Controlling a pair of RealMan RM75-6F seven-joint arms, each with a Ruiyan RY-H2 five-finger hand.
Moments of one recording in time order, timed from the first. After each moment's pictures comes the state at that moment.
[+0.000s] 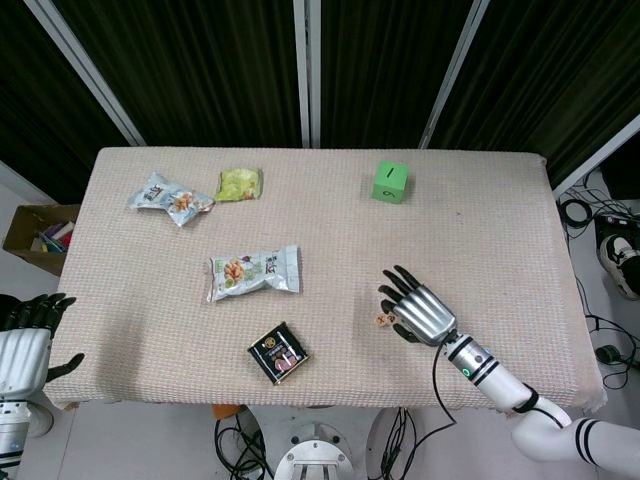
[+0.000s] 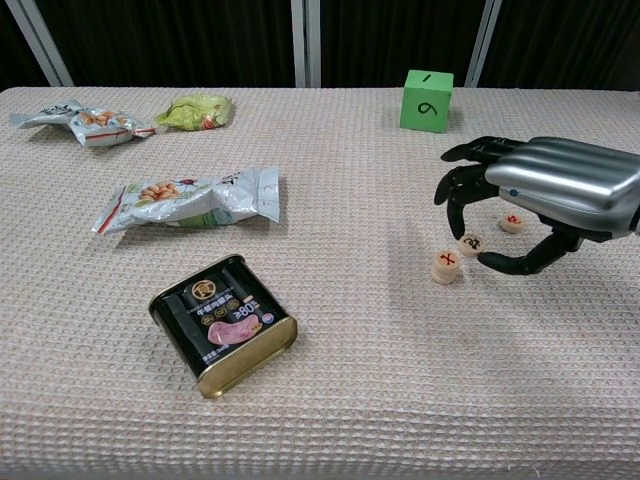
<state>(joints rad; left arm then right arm) -0.01 -1.17 -0.01 -1.59 1.51 1.55 0.18 0.57 -1.43 0.04 -1.48 -1.65 0.99 -0.22</state>
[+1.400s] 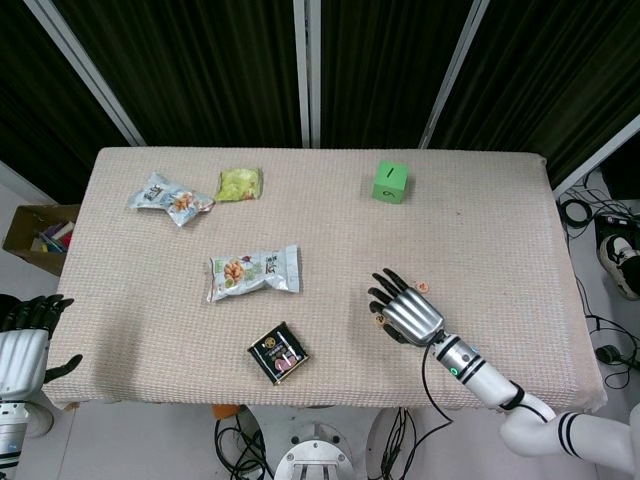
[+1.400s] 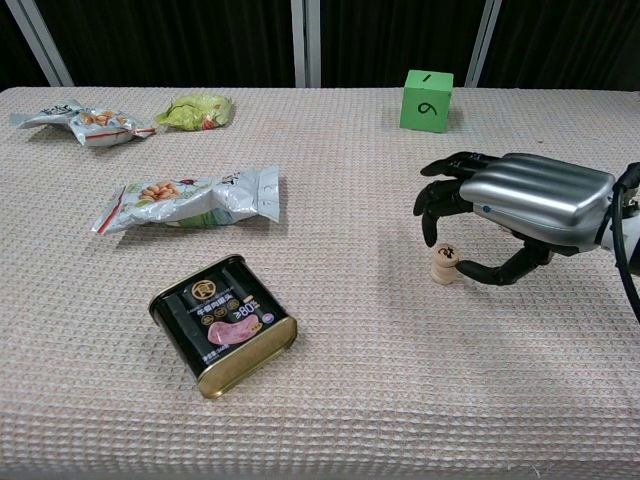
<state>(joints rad) 0.00 -1.16 -0.01 -1.59 1.50 1.54 0.17 0.61 -1.49 0.00 -1.42 -1.62 1.02 -0.23</state>
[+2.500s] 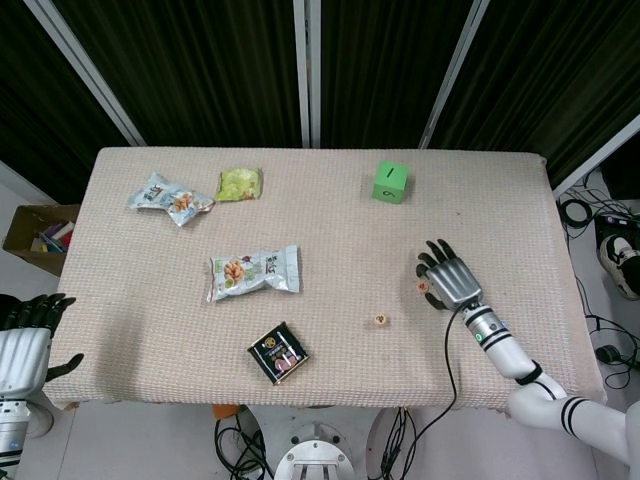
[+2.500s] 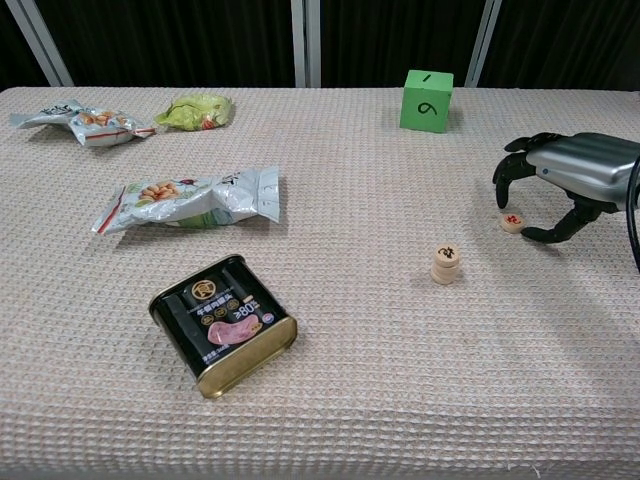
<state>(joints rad) -0.01 -1.16 -0.02 -1.60 1.50 1.54 0.18 0.61 -1.53 0.07 -1.18 -1.41 0.92 -0.16</state>
